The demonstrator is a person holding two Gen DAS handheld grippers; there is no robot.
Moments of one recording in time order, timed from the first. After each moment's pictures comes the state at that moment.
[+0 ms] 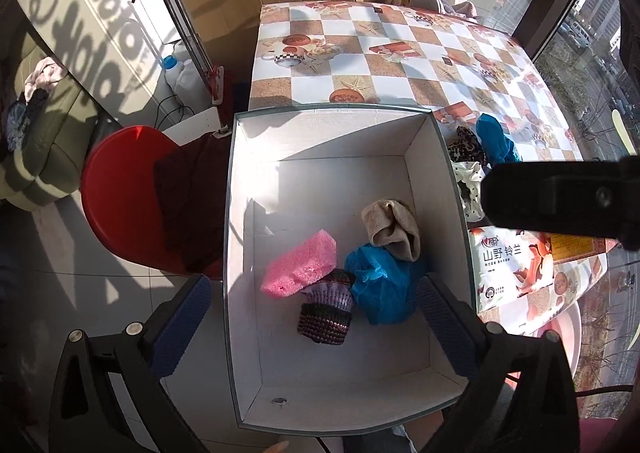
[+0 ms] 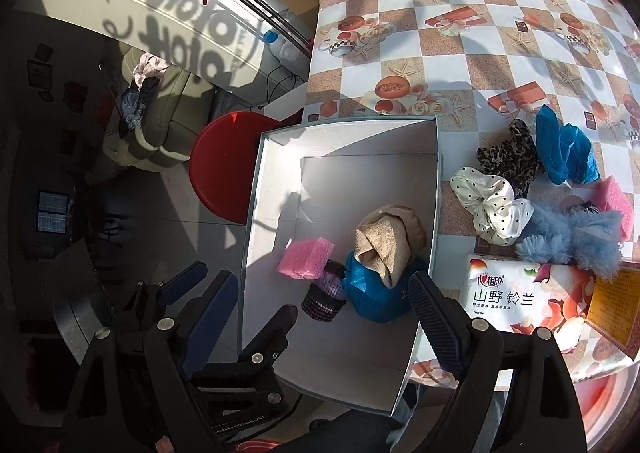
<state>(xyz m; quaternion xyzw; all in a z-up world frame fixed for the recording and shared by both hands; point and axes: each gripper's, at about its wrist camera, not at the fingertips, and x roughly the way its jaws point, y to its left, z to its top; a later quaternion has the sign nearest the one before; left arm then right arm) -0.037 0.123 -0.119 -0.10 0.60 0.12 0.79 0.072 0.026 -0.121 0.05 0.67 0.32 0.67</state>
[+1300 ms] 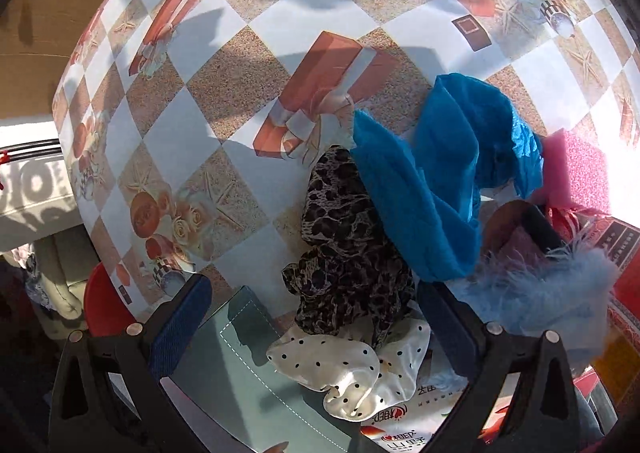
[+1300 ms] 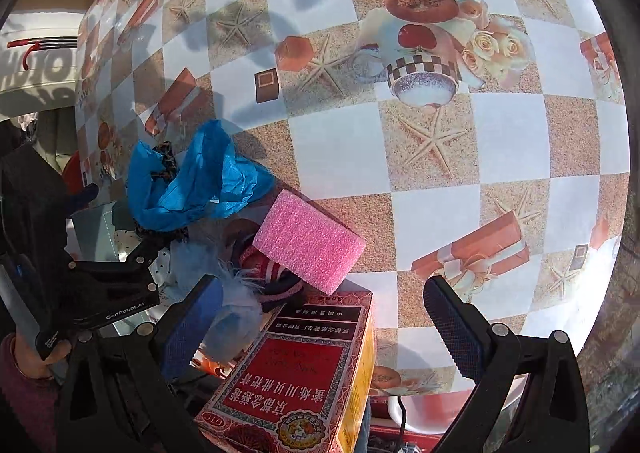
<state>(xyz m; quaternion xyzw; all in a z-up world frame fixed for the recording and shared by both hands) 0.221 -0.047 -0.276 0.16 0.77 0.02 0.62 0.269 -0.243 -0.256 0.00 0.81 0.17 0.55</state>
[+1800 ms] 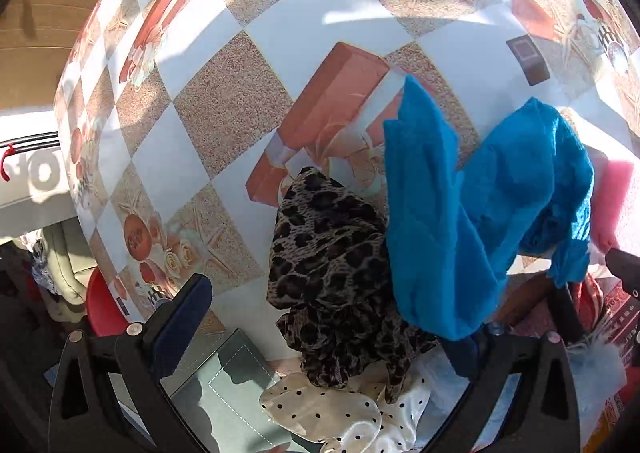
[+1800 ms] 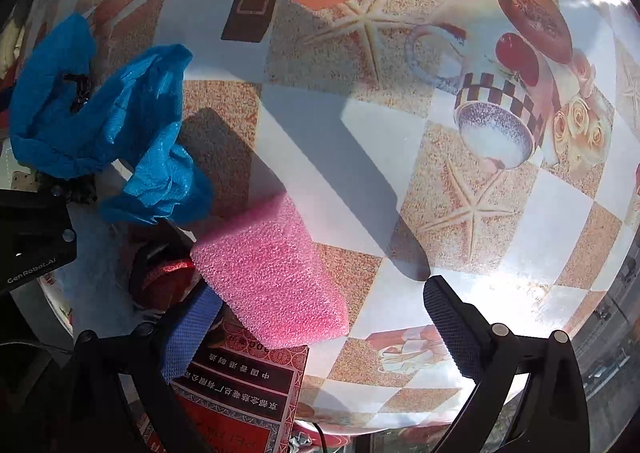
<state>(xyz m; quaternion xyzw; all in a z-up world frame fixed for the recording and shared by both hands) 0.246 -0.043 -0.302 0.16 0.76 0.07 0.62 0.277 -0.224 -0.322 -0.19 0.81 0.19 0.52</state>
